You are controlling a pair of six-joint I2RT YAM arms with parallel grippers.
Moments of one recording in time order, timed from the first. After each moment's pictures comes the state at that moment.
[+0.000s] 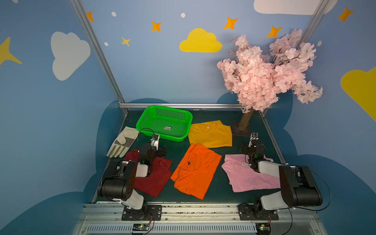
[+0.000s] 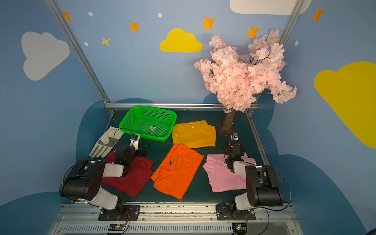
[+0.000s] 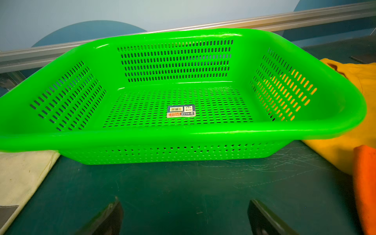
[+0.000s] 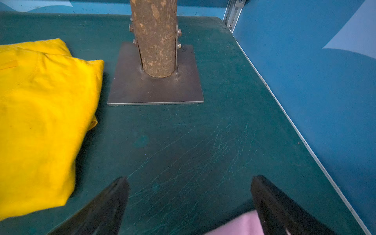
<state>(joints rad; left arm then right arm) -0.06 1.56 0.36 0.84 0.13 0.11 0.09 1.47 0.46 0.48 0.31 0.01</state>
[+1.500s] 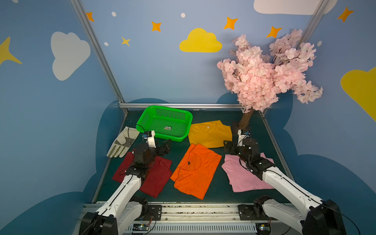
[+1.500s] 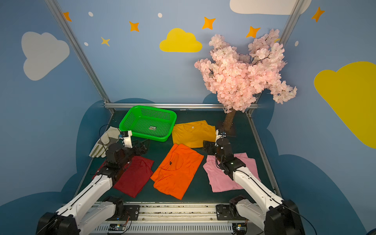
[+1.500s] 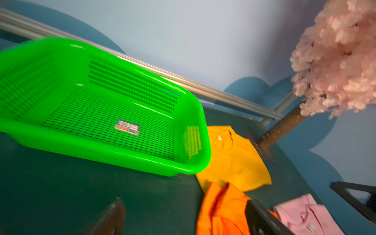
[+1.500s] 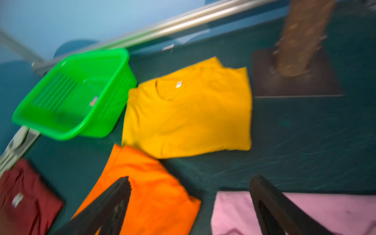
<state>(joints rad) -0.21 0.97 0.48 0.17 0.23 -0.42 0.50 1.11 0.65 -0.10 0.08 0.41</state>
